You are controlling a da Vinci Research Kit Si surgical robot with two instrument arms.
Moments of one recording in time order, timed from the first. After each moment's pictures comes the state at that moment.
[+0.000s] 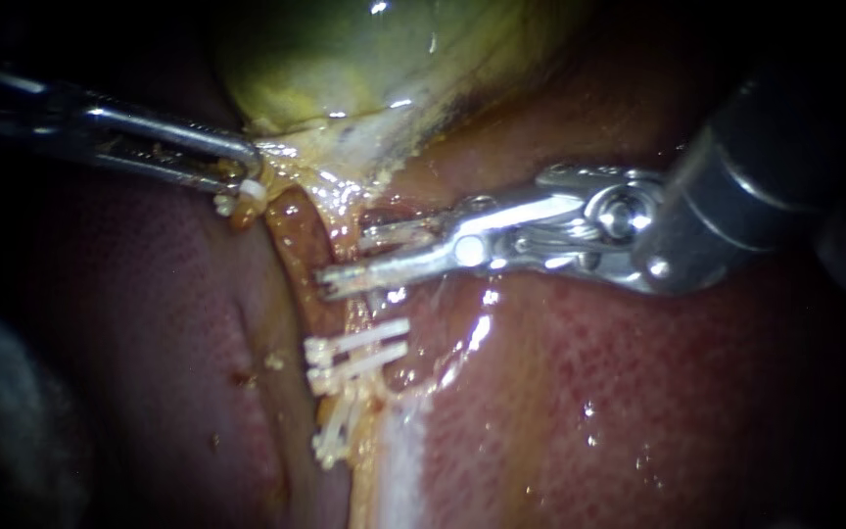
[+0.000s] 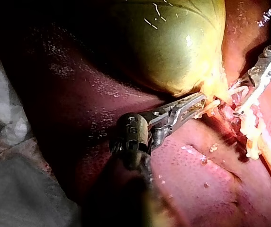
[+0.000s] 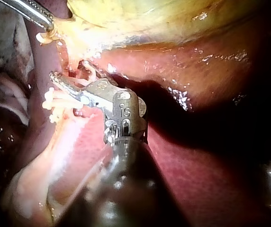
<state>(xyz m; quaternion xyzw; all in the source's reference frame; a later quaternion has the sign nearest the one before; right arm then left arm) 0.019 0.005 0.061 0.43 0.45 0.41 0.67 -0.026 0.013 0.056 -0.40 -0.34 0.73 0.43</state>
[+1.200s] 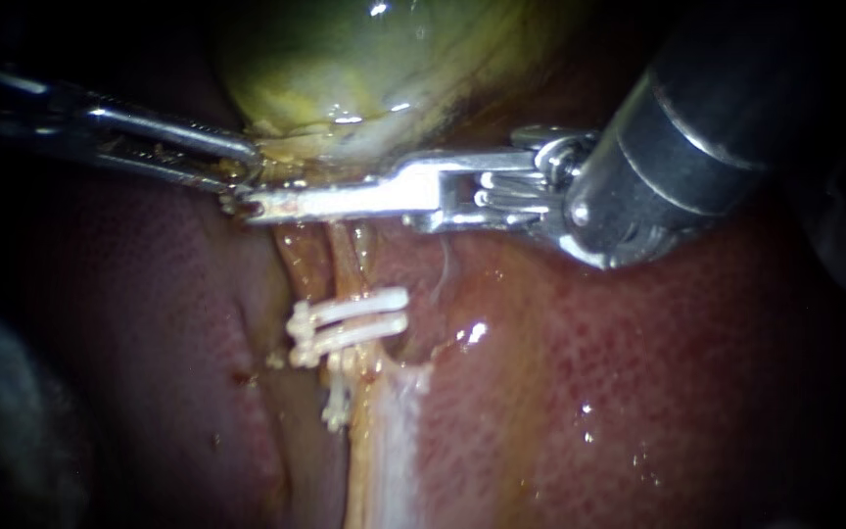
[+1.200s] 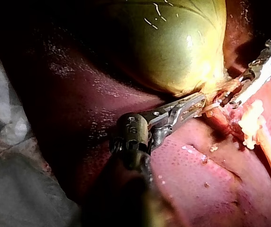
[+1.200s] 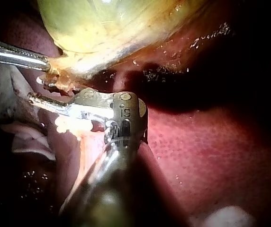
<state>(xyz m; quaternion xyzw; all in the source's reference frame) 0.019 0.007 0.057 0.49 0.53 0.44 0.54 -0.026 0.014 0.057 -0.40 -0.34 0.73 0.43</state>
